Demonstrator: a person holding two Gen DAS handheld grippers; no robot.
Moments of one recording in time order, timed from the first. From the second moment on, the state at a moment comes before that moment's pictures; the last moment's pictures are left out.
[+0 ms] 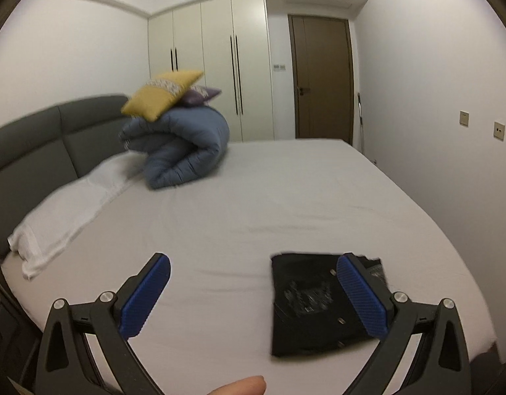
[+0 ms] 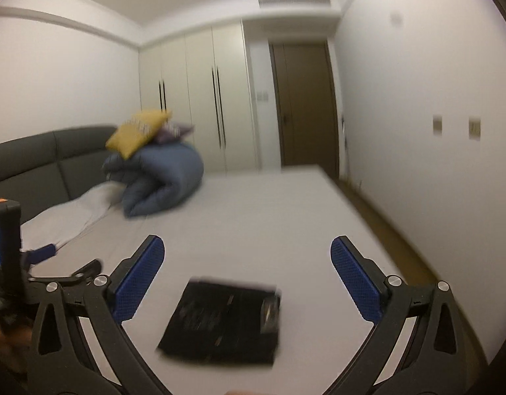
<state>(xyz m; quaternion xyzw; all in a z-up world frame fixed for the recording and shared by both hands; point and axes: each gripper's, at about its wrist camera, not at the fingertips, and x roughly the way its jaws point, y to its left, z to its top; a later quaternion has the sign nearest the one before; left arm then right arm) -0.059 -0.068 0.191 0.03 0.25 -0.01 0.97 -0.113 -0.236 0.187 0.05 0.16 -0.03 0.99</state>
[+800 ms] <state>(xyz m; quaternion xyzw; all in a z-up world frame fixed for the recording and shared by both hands) -0.057 -0.087 0.129 0.01 0.38 -0.04 0.93 -0.072 -0.234 0.084 0.09 0.34 -0.07 0.93</state>
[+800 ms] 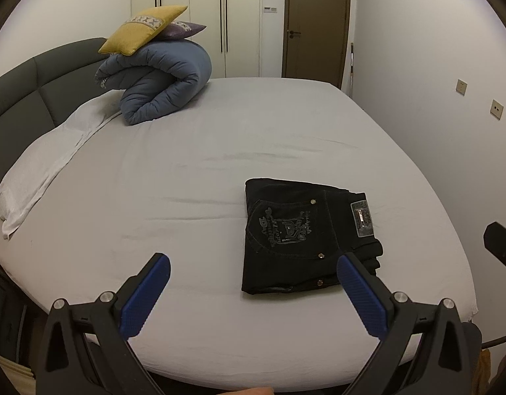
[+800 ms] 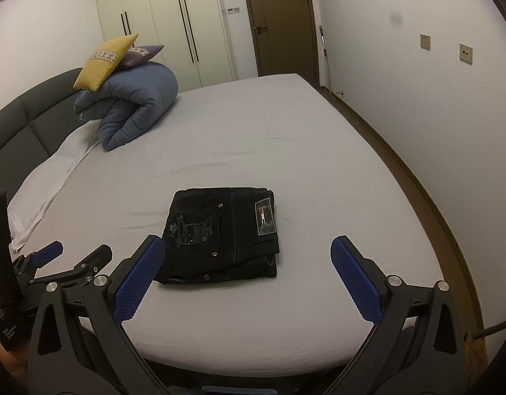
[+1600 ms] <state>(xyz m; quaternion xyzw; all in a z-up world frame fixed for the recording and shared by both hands) -0.053 -0.083 0.123 0.01 0.38 -0.04 0.92 -0.062 -0.225 0.080 0.09 0.35 -0.06 0.93</state>
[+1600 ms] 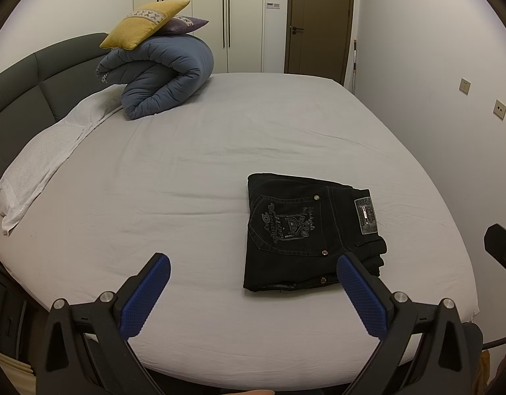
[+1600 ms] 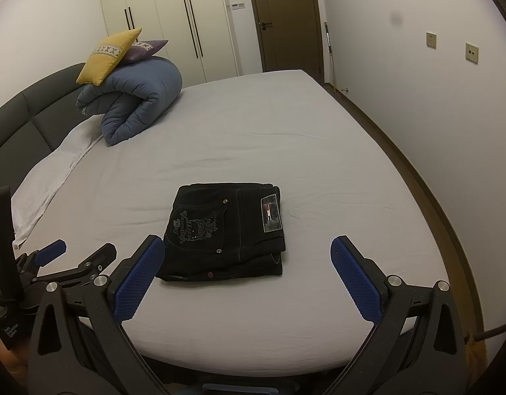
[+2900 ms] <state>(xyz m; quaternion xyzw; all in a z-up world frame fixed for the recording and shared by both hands) -0.051 -0.079 0.121 0.01 0.38 -0.04 0.92 -0.061 -0.217 0.077 0.09 0.35 -0.06 0.93</state>
